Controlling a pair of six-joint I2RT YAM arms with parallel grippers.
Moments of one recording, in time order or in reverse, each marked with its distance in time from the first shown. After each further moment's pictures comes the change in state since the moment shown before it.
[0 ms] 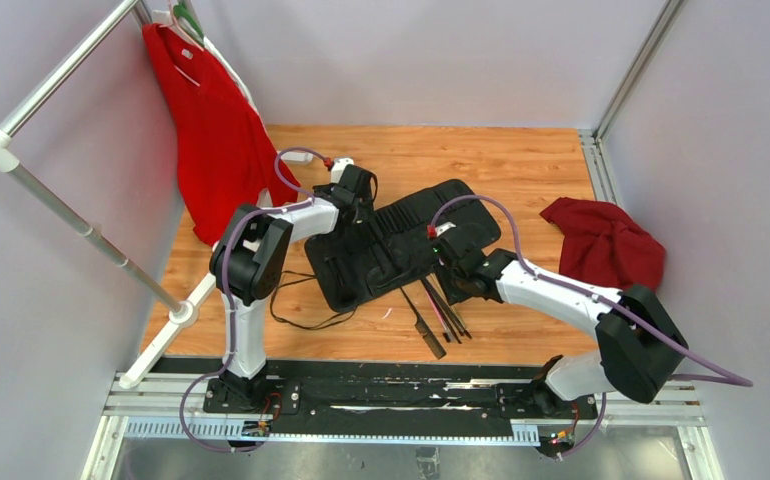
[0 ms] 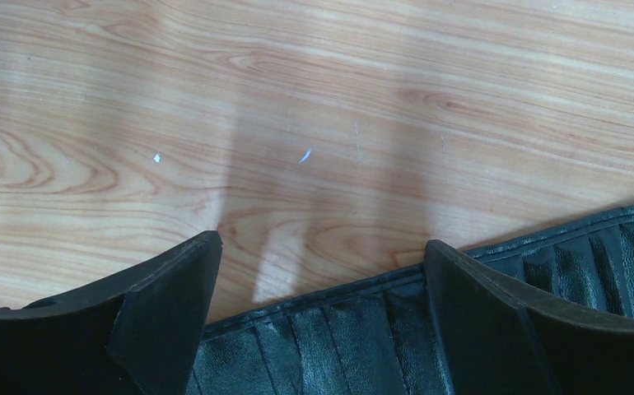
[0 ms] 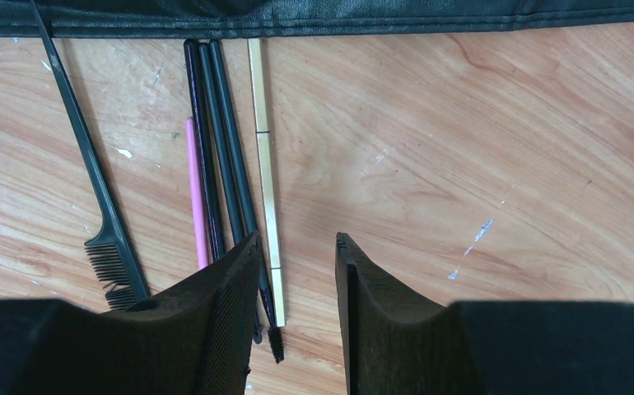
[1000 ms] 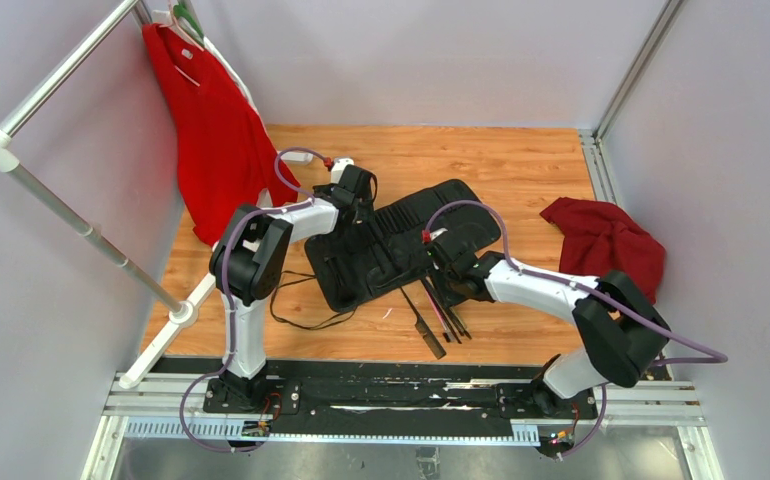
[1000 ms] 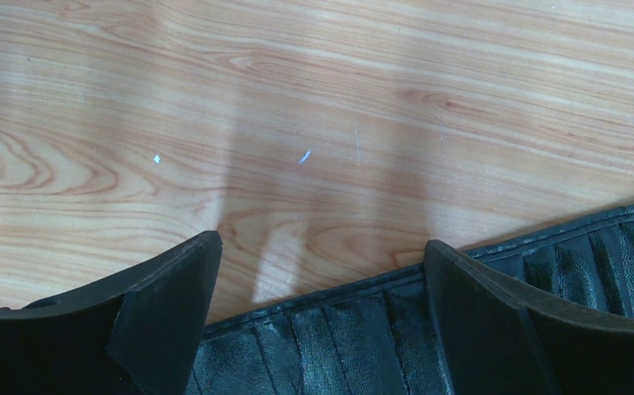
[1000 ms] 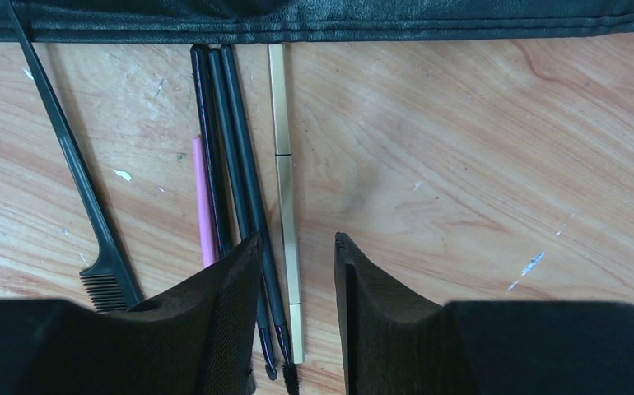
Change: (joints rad) left arm 0.000 -0.002 -0.005 0.008 0.001 0.004; right arm 0.000 0.097 -0.027 0.094 -0.039 0.011
